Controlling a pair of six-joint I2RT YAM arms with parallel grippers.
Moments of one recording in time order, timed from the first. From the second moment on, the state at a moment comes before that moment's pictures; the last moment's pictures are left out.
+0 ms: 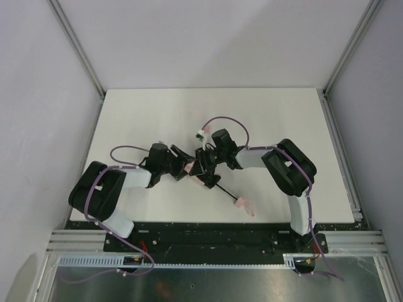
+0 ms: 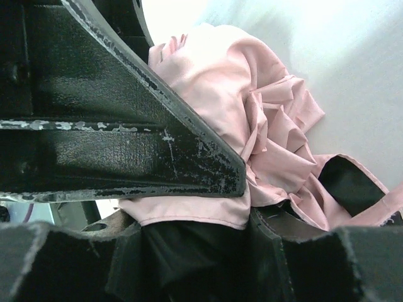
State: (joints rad) left arm -0.39 1.58 0.52 0.38 0.28 -1.28; right arm 0.71 2.03 1.15 0.21 -0.66 0.40
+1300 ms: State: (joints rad) left arm -0.42 1.54 0.47 0.32 0.28 -1.31; right arm 1.08 1.82 1.17 -0.11 0.15 -0.01
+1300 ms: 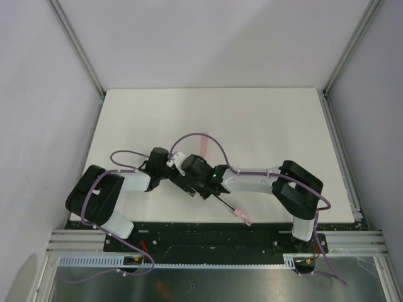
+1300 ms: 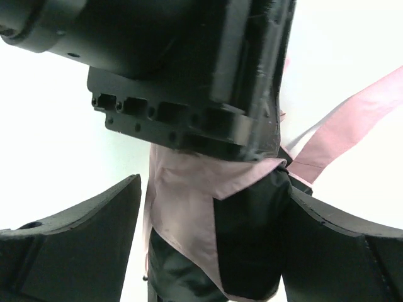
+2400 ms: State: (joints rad) left arm -0.38 1.52 0.55 0.19 0.24 -1.29; right arm 0.94 1.95 1.24 -0.06 -0.05 -0.04
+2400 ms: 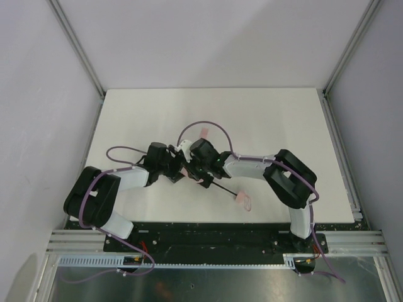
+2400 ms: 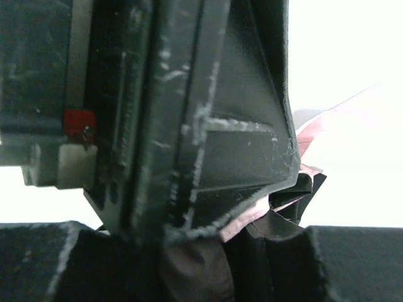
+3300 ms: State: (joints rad) left arm -0.43 1.50 0.54 0.25 0.24 -1.28; right arm 0.75 1.95 1.19 -0.02 -0.63 0.28
